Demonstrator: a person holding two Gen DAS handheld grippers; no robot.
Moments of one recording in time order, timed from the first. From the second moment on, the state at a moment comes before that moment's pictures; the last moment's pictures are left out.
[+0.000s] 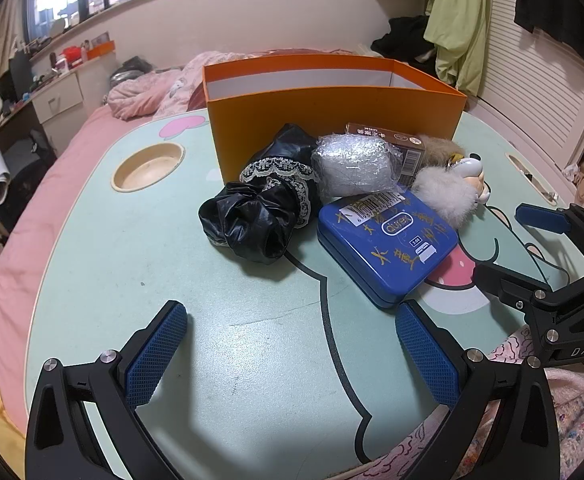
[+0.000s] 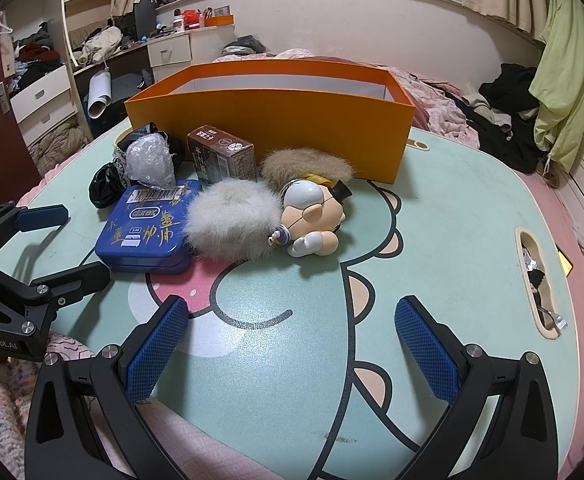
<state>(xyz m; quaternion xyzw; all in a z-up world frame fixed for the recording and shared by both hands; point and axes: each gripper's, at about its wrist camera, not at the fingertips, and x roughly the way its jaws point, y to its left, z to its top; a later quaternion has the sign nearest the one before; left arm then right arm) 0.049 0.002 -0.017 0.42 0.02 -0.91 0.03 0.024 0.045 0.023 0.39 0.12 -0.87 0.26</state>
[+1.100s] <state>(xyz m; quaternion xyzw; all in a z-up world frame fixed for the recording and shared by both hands) 0.049 0.002 -0.018 0.42 0.02 -0.91 0.03 -0.156 -0.016 0.096 0.58 0.00 -0.78 0.25</state>
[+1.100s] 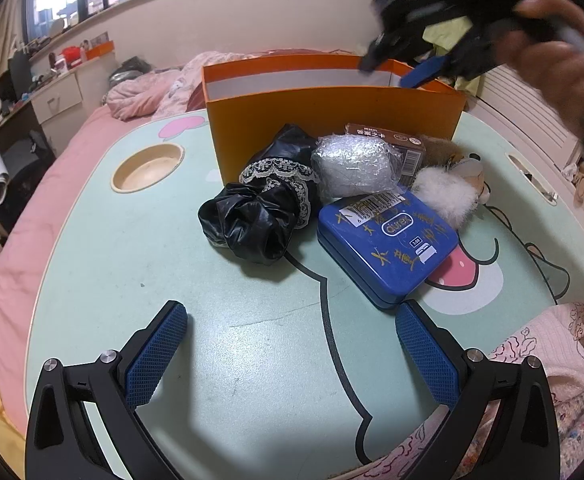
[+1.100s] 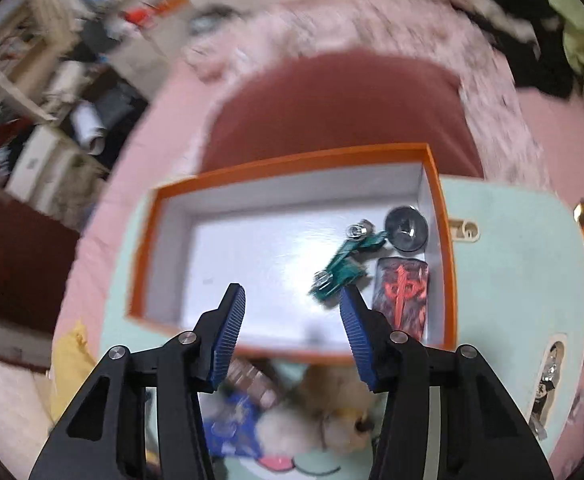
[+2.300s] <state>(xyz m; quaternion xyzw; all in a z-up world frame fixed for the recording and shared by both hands) 0.043 0.002 -0.017 0.42 0.02 -0.91 0.03 -0.039 0.025 0.169 0.44 0.04 -0.84 0.33</state>
